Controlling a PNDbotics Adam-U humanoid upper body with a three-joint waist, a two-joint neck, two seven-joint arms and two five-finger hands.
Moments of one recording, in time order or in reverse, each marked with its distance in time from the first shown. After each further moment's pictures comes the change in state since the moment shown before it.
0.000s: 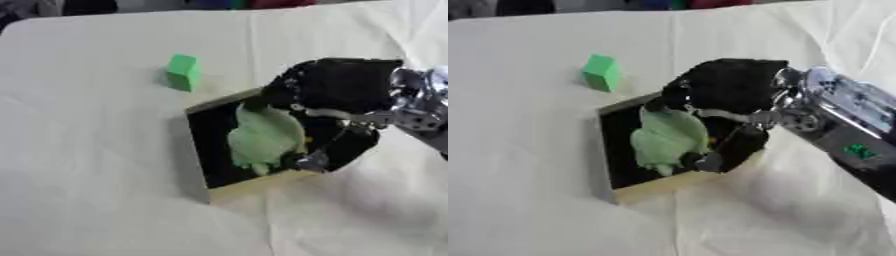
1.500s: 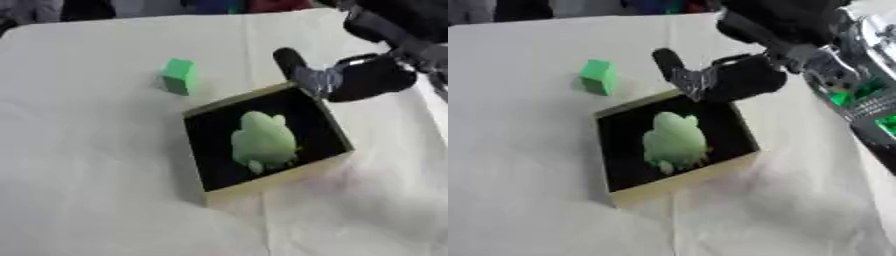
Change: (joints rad) left arm 0.001 0.000 0.000 0.000 -0.003 0.001 0.001; right arm -0.039 0.043 -0.220 -0.056 -0.194 0.117 -0.400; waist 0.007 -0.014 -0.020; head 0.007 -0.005
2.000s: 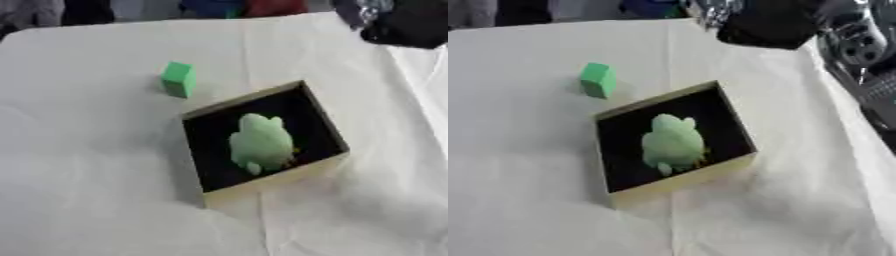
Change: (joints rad) left arm 0.005 0.000 0.001 0.000 -0.001 0.001 0.005; right arm -0.015 0.039 -0.098 0.000 -0.231 0.050 -0.265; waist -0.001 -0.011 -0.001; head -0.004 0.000
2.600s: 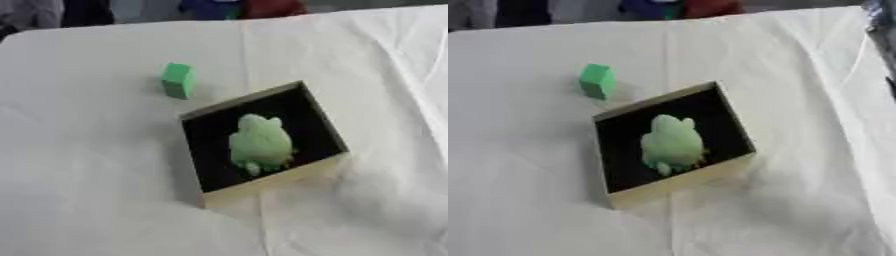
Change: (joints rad) left arm 0.014 0.000 0.006 0.000 -0.018 0.006 0.014; right arm 0.087 0.041 -0.191 0.000 -0.216 -0.176 -0.402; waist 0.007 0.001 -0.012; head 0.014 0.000
